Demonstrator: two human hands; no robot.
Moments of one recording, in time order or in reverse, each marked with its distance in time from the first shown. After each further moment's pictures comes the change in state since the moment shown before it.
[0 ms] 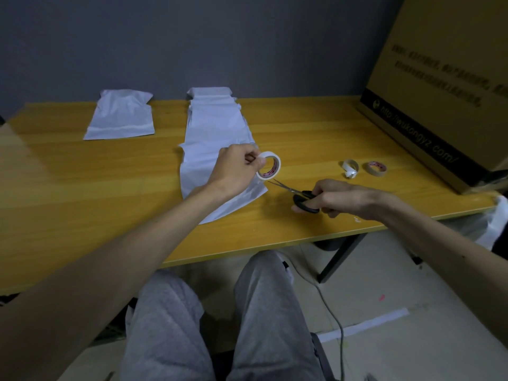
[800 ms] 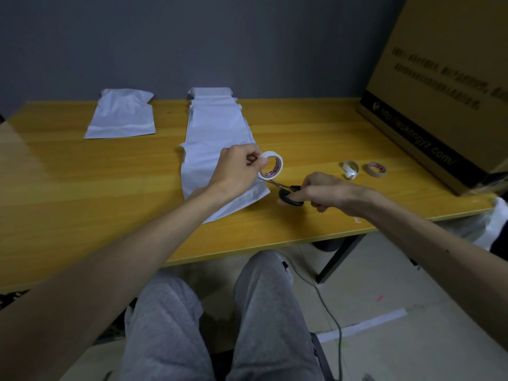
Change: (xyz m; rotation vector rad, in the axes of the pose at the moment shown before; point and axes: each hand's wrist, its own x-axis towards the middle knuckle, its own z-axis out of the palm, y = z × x) left_hand -0.003 -0.001 -0.002 0.006 0.014 0.047; right_hand 0.021 -0.015 0.010 0.021 0.084 -0.002
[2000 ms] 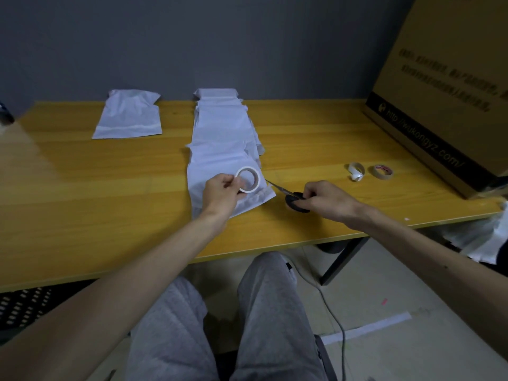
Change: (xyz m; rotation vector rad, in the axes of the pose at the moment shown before) left_hand -0.029 -0.050 0.014 -0.502 0.210 -0.524; right_hand 0.012 0.021 0.016 -0.029 0.164 -0.119
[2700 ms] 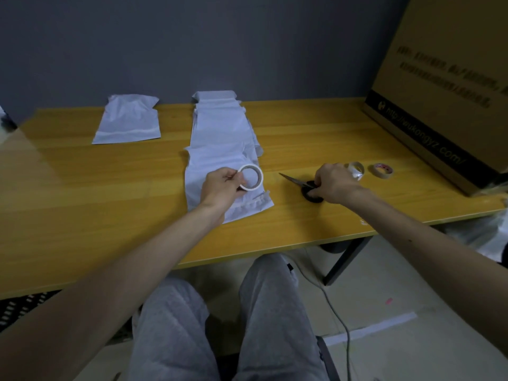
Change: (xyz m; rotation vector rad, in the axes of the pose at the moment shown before) left_hand 0.007 0.015 0.002 0.020 -0.081 0.000; right_hand 0.052 0.016 -0.023 -0.560 0.190 0.113
